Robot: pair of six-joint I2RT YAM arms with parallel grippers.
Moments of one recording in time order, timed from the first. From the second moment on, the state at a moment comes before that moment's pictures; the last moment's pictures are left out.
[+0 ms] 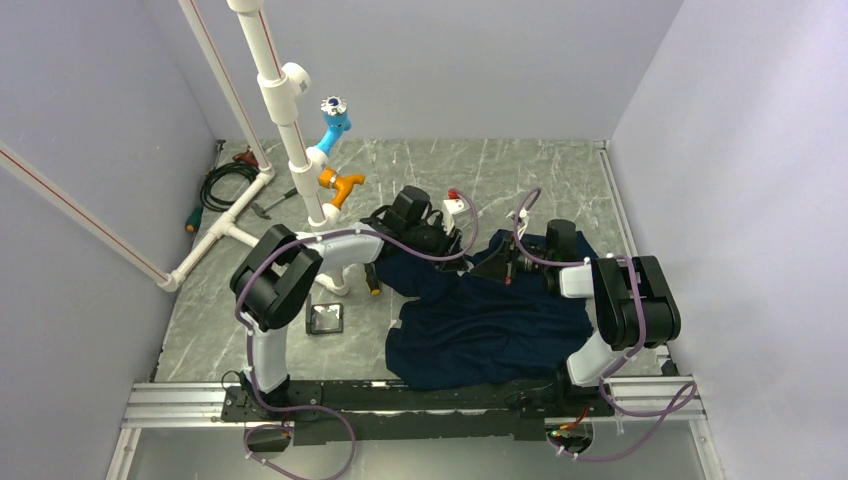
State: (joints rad) left arm -0.72 1.93 1.23 0.11 0.71 0.00; right arm 0.06 1.62 0.48 0.62 -1.21 0.18
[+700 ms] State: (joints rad) left arm -0.75 1.94 1.27 0.07 0.63 0.04; right arm 0.05 1.62 0.48 0.63 -1.21 0.18
